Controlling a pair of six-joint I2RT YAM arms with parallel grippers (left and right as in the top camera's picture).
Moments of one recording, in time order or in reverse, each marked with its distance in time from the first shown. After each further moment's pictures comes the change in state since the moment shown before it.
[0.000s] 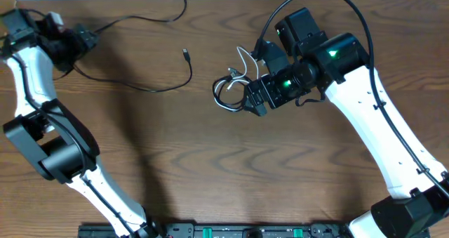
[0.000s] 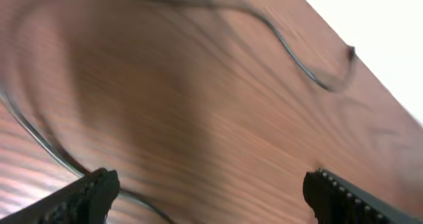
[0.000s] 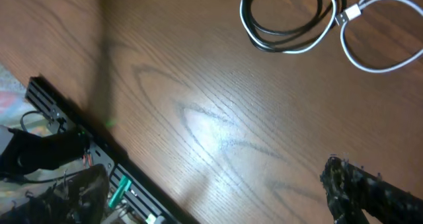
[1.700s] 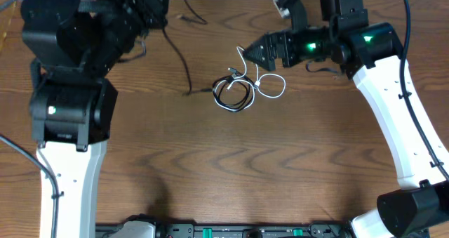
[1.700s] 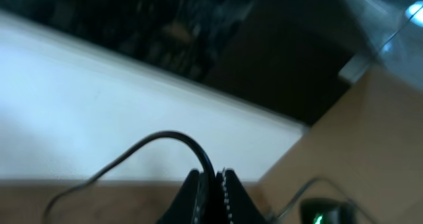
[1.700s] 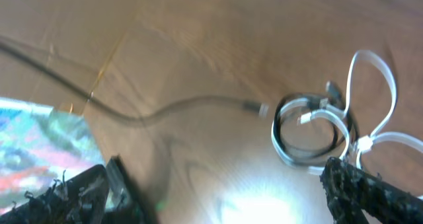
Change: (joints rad) left arm -0.632 -0.846 -0.151 0.394 -0.104 -0.426; right arm -0.188 0.000 0.000 0.359 -0.340 0.080
